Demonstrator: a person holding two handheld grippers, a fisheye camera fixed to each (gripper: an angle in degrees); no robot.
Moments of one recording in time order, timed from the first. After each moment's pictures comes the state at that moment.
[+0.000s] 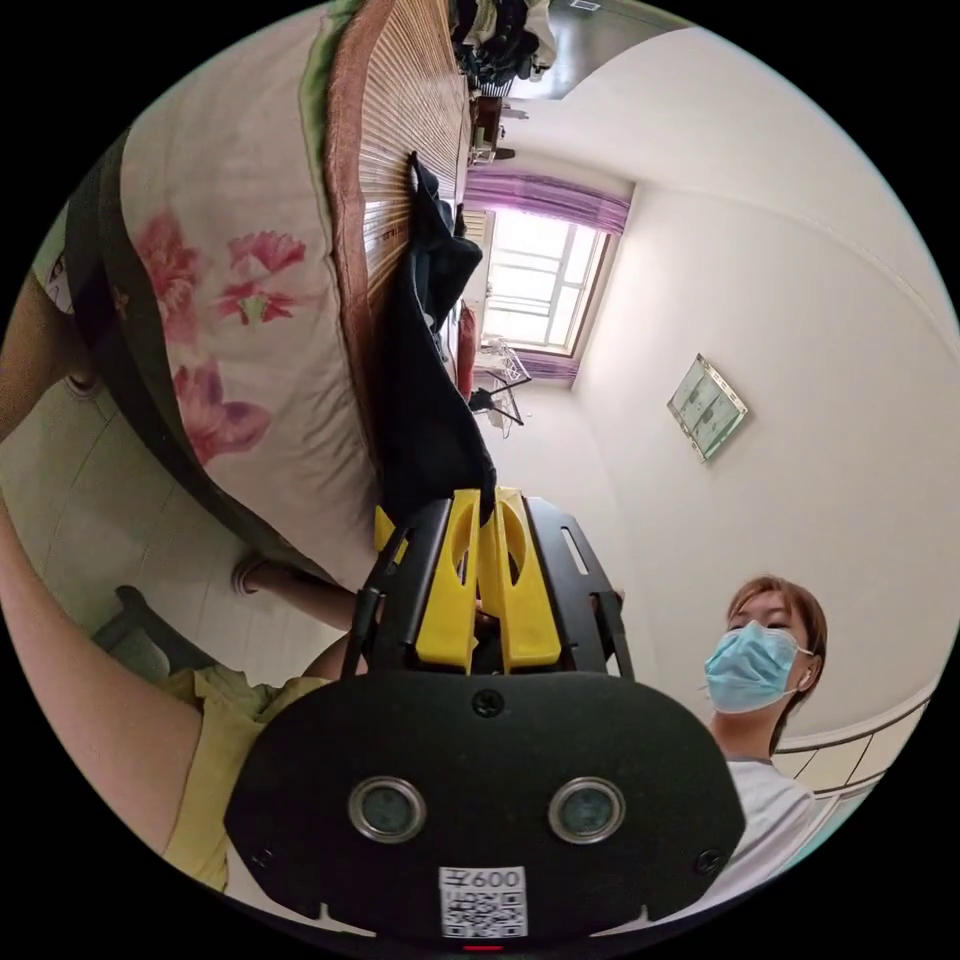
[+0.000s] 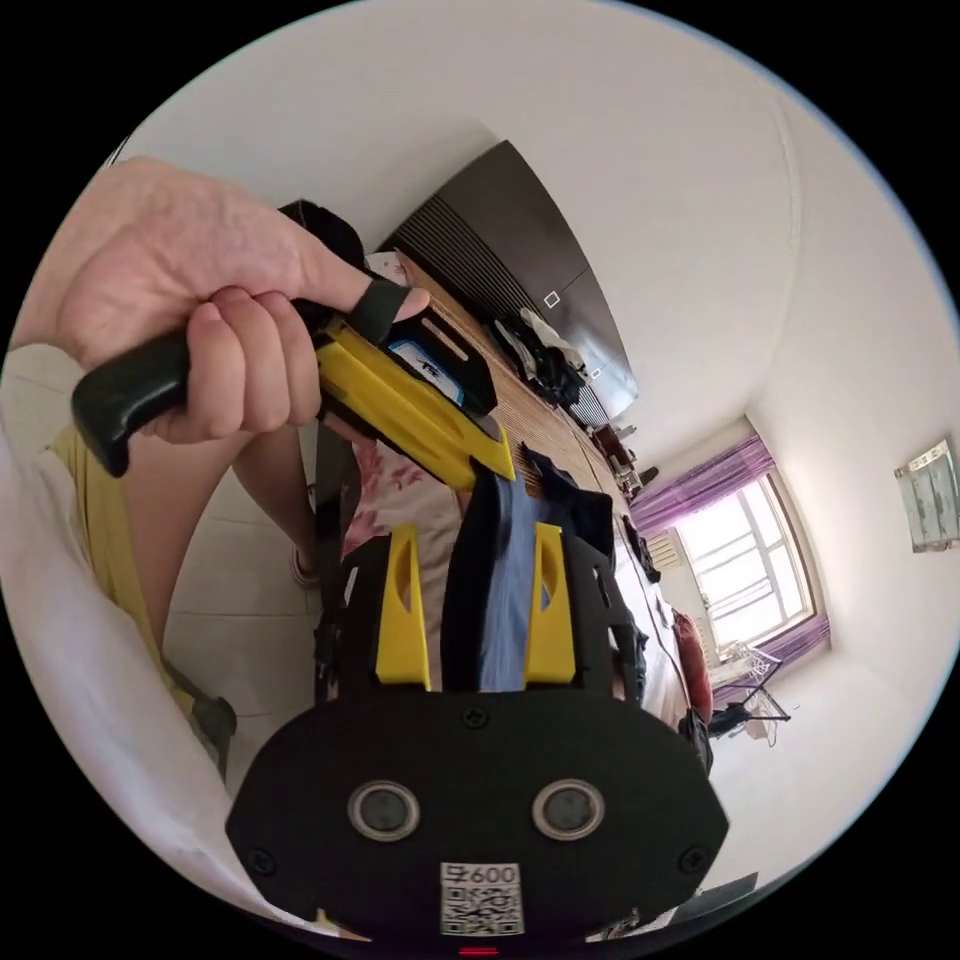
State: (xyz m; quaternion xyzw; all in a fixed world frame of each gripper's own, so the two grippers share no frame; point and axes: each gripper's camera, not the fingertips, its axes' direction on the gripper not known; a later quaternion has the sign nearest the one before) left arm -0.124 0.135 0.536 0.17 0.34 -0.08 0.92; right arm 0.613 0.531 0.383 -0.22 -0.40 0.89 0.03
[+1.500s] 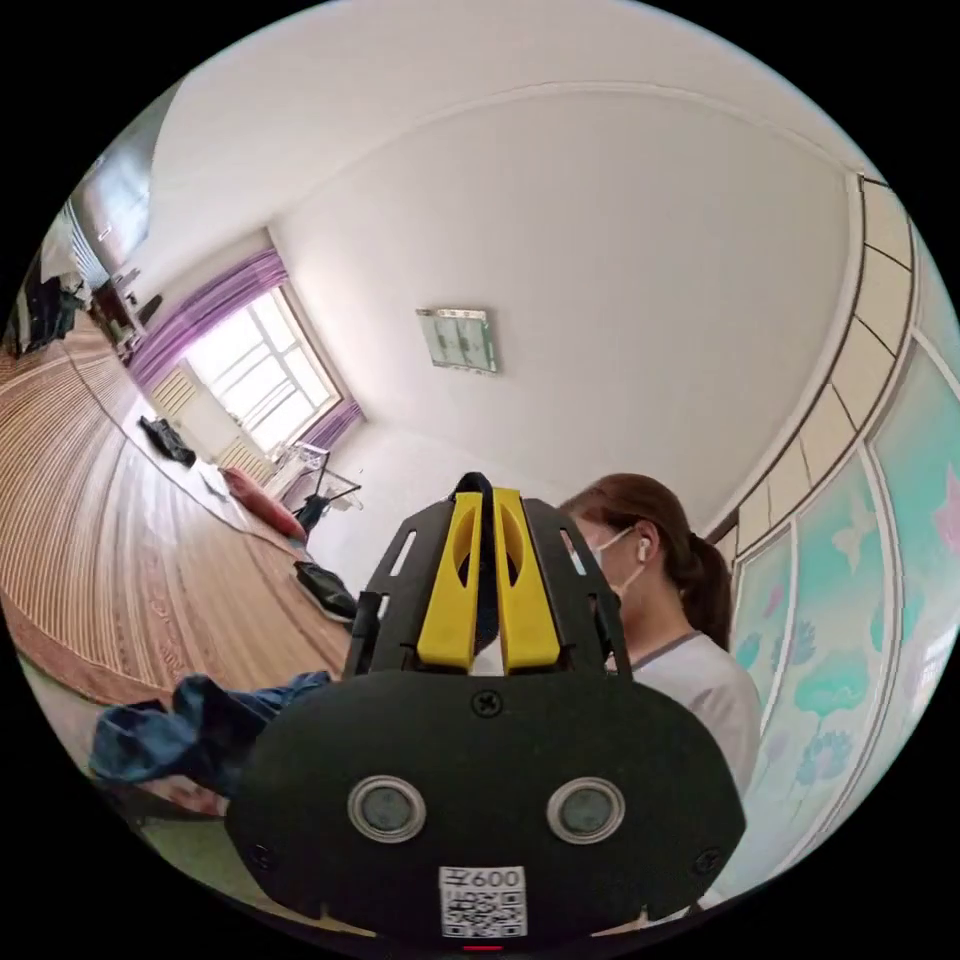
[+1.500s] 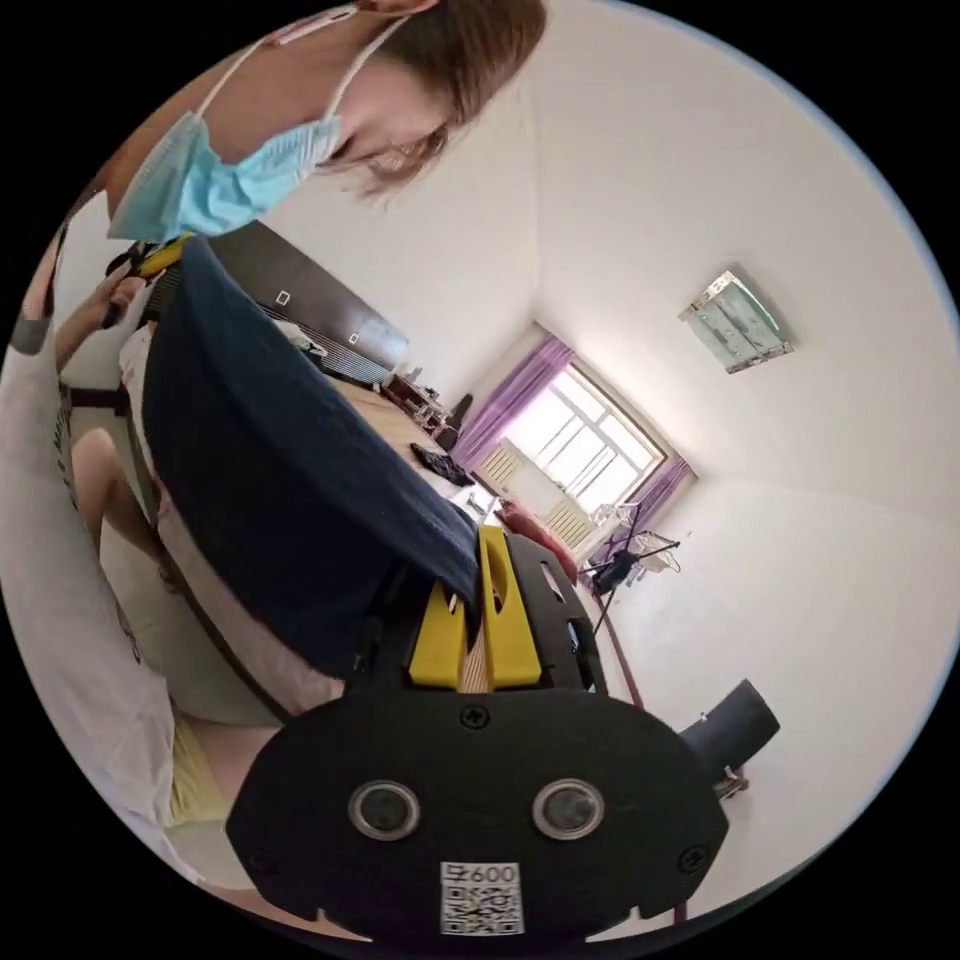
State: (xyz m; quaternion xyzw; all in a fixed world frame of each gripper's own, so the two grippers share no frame) left arm -0.097 0.154 0.268 0.32 0.36 0.32 0.82; right arm 0.693 0.595 -0.098 -0.46 -0.39 0.79 -0.09
